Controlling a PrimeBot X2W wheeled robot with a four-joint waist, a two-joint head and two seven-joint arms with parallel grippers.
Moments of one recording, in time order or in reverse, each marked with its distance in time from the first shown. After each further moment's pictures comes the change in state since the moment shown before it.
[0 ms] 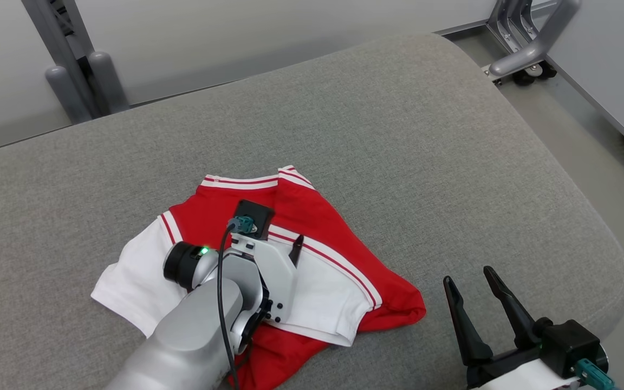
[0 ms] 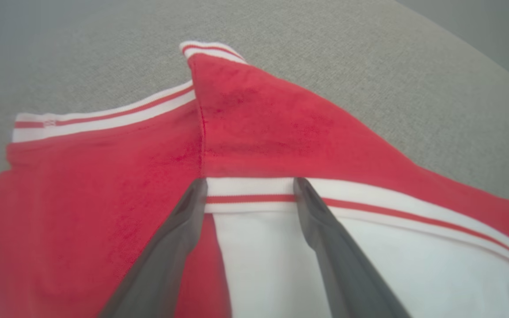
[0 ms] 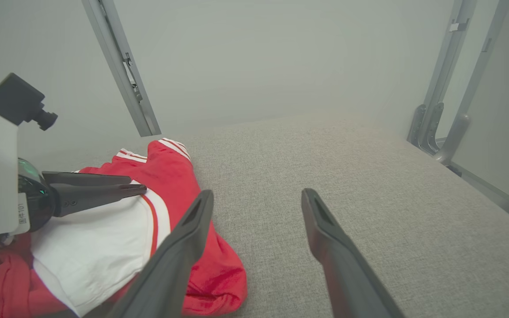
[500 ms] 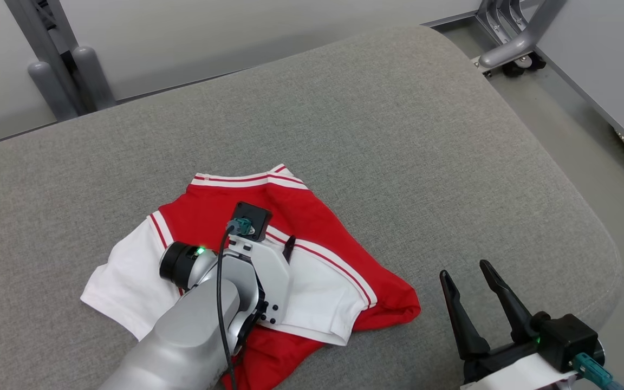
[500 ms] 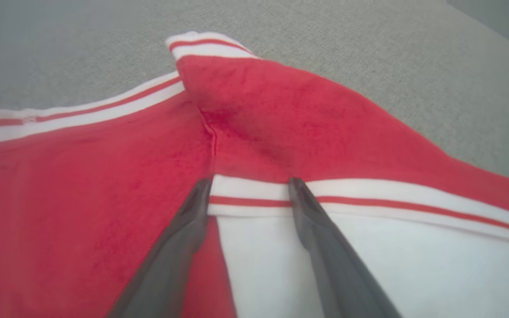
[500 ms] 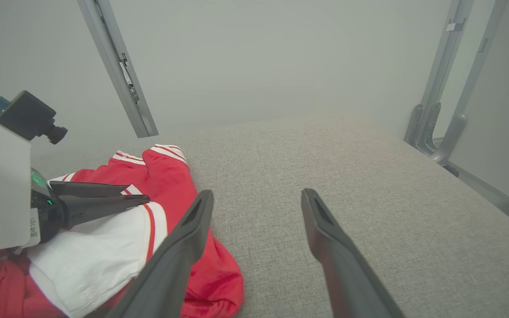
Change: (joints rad) left arm -0.037 0.000 -0.083 0.083 -0.043 0.001 -0.045; right arm -0.020 0.000 0.014 0.000 0.011 0.000 0.000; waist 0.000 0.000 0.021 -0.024
